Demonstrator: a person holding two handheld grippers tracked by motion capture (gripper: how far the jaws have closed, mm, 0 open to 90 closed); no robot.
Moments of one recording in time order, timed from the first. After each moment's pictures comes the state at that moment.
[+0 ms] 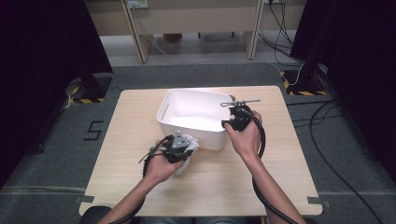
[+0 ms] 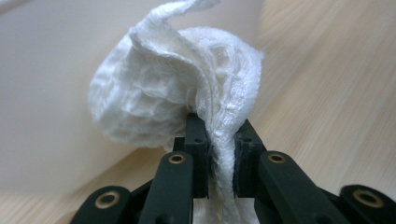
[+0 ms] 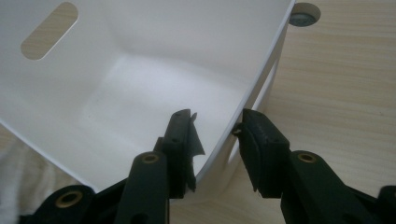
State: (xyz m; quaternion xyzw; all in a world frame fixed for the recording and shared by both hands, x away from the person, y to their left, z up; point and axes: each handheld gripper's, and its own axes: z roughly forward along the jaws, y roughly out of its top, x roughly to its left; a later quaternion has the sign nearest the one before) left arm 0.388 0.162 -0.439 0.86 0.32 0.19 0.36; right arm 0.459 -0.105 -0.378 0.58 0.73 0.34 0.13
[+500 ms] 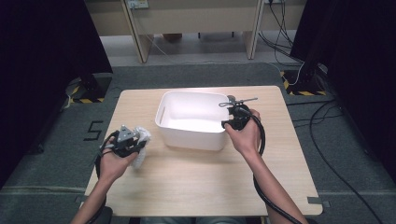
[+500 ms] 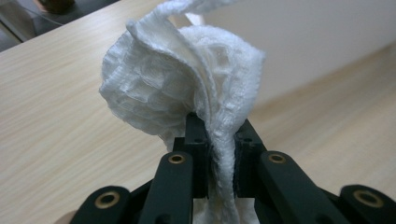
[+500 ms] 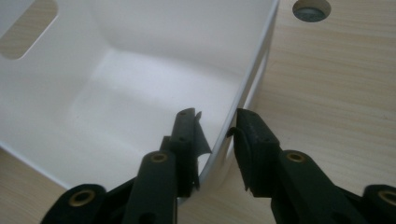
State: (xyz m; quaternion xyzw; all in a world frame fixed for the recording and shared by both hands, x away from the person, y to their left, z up) left arm 0.396 0.286 -0.427 0.79 0.43 0.25 0.35; right arm 0.464 -0.103 -0.378 0.56 0.75 0.32 0.12
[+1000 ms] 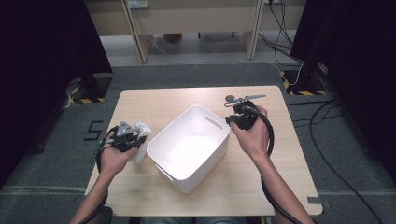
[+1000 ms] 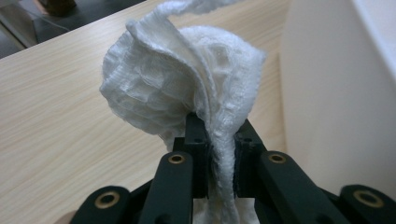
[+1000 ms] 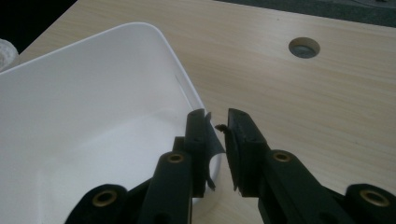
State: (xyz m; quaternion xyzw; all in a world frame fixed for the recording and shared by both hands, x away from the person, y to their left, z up) left arm 0.397 0.280 -0.425 0.79 0.42 0.24 0.37; right arm 0.440 -0.120 -0.346 0.52 0.76 0.35 0.15
